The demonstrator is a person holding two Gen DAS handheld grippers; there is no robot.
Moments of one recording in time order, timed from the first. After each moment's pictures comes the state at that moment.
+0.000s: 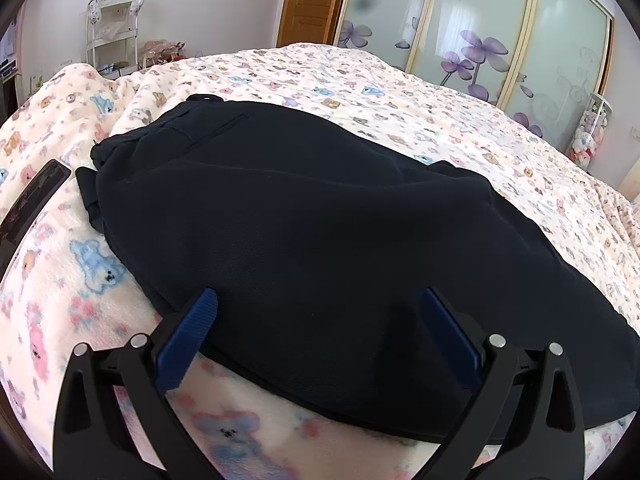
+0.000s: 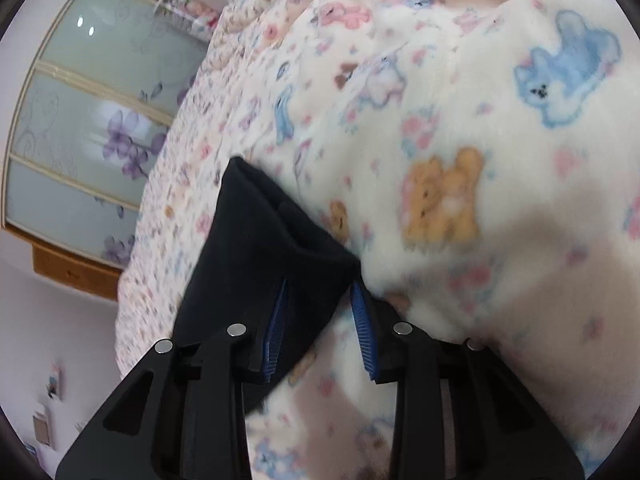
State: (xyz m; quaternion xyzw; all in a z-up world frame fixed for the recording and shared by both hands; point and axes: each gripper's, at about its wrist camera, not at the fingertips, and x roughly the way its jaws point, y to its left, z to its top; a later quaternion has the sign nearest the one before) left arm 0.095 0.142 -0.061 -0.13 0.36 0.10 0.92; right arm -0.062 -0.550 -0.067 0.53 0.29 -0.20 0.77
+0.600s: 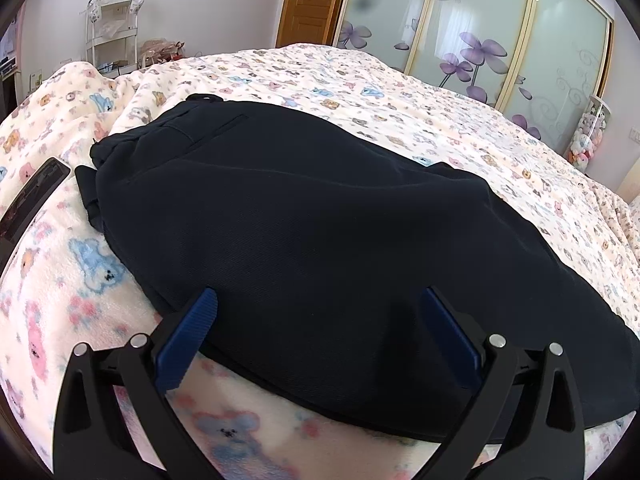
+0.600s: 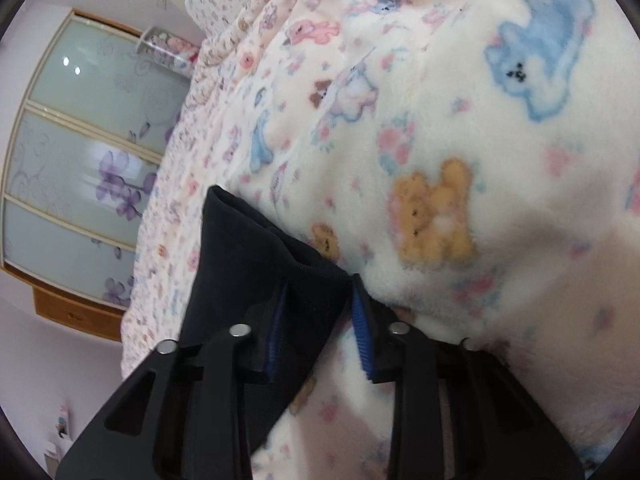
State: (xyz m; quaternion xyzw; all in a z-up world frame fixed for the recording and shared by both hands) left arm 0.095 0.143 -0.061 -0.13 0.36 0.10 0.92; right arm -0.066 -0.546 -0.076 0.55 0.24 -0.24 0.76
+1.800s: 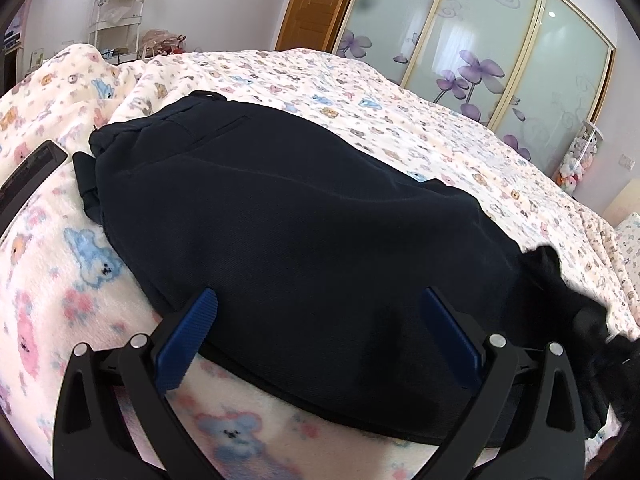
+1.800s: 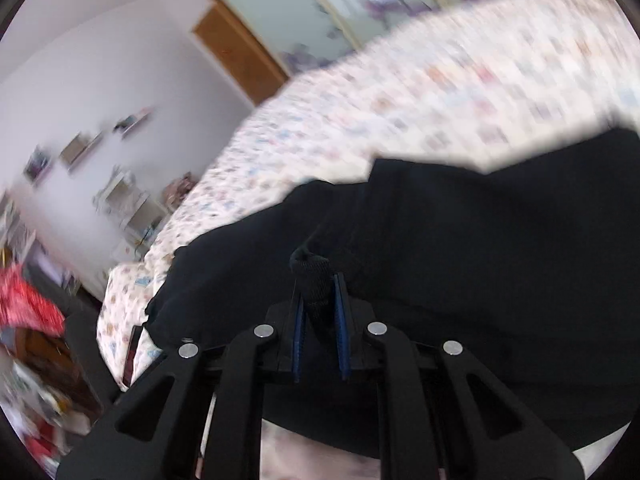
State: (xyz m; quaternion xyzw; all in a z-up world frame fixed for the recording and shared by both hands) left arm 0.090 0.152 -0.059 -0.17 0.34 0.08 0.92; right arm 0.108 -0.127 0.001 0.23 0.33 0.19 0.89
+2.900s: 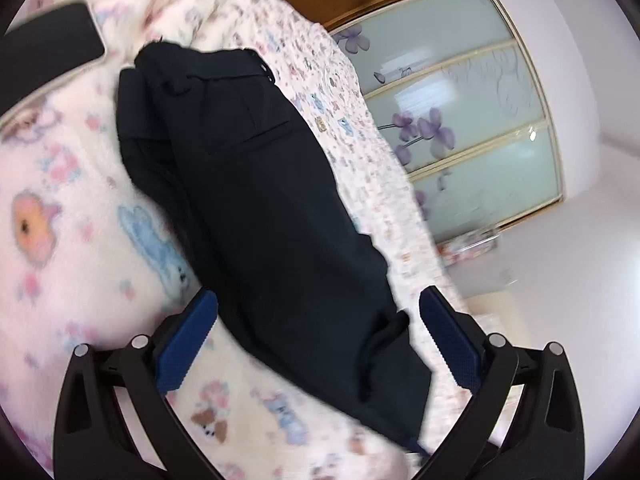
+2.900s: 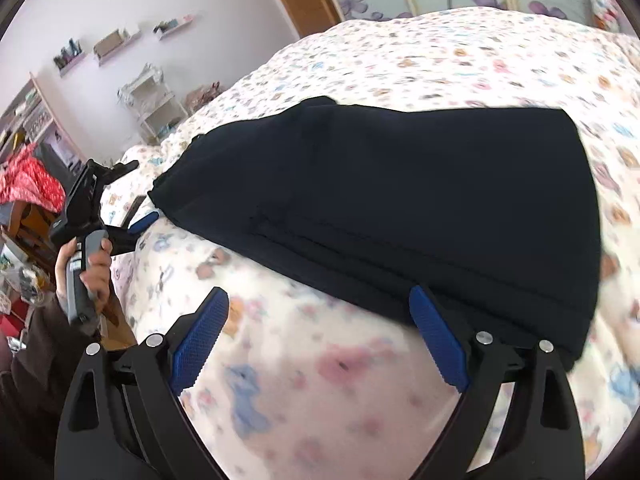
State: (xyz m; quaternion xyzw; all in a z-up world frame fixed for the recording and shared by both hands) left arm 0.069 0.288 -0.059 -0.49 0.32 -0.10 0.81; right arm 0.038 -0.172 -0.013 0.11 0.41 0.26 0.87
